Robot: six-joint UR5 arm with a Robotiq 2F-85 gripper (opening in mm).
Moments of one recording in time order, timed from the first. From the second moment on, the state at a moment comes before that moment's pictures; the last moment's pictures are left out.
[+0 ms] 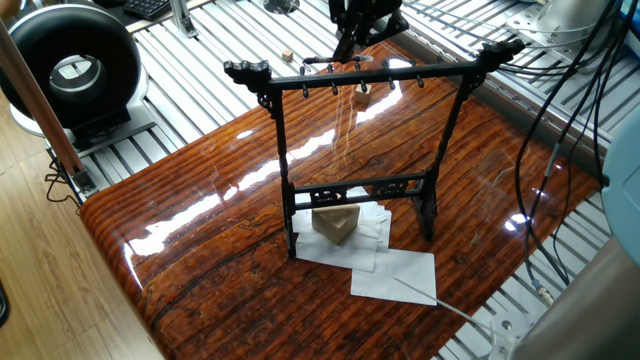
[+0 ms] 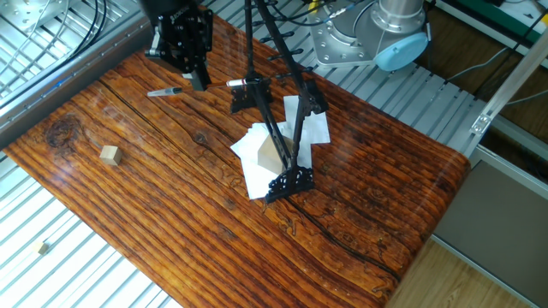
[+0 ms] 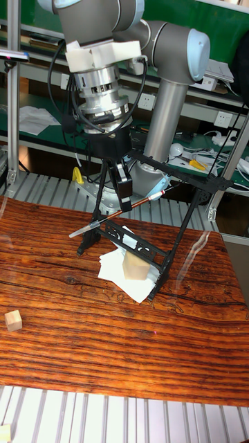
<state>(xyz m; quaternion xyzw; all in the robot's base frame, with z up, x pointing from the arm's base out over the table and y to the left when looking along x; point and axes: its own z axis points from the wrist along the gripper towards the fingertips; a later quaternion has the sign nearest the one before) 0.525 0.005 0.272 -0.76 0.61 0.09 0.18</state>
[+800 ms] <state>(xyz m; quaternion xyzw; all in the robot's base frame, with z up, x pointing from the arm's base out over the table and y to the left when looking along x) 0.522 0.012 0.275 -0.75 0.62 0.10 0.18</state>
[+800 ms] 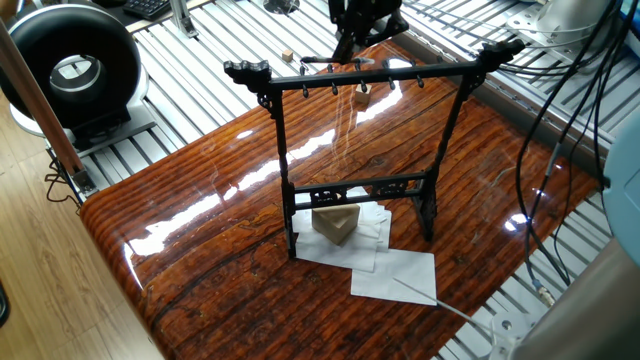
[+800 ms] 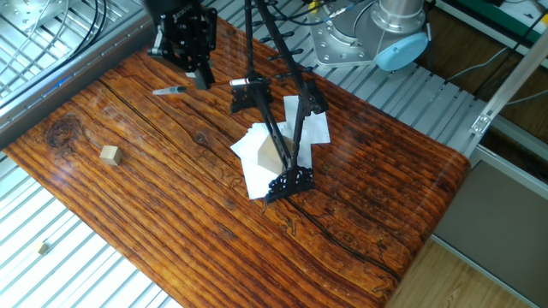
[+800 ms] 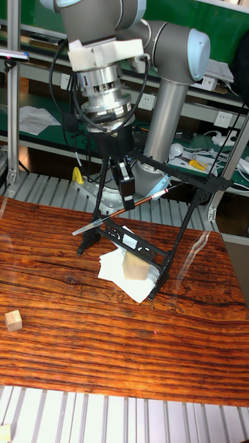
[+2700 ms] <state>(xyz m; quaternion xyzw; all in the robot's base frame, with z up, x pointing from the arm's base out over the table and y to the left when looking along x) 0.530 0.016 0.272 -0.76 0.61 0.09 0.20</state>
